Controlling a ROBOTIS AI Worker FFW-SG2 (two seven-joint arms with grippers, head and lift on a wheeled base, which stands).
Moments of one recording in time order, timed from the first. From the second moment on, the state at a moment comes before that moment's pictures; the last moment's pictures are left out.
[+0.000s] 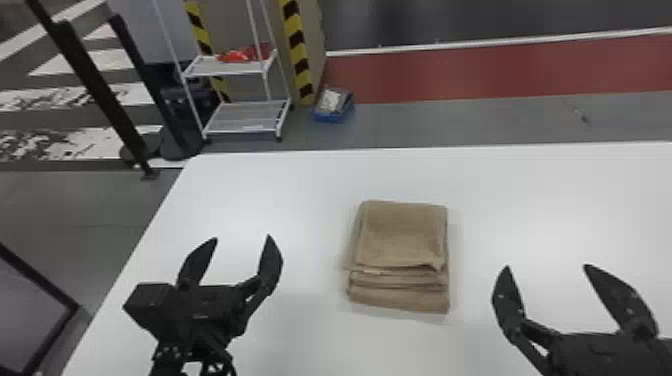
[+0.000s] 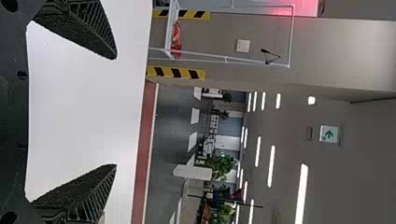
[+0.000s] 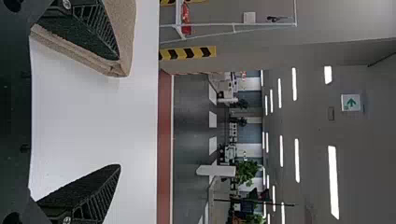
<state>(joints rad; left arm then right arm) 0.53 0.04 0.13 -1.98 0.19 -0.09 -0.07 0.65 0.00 0.17 -2.16 0.08 0.03 -0.02</state>
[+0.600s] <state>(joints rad) 0.52 0.04 0.13 -1.97 0.19 -0.08 -0.07 0.65 0.00 0.18 -2.17 0.08 0.03 -0.01</state>
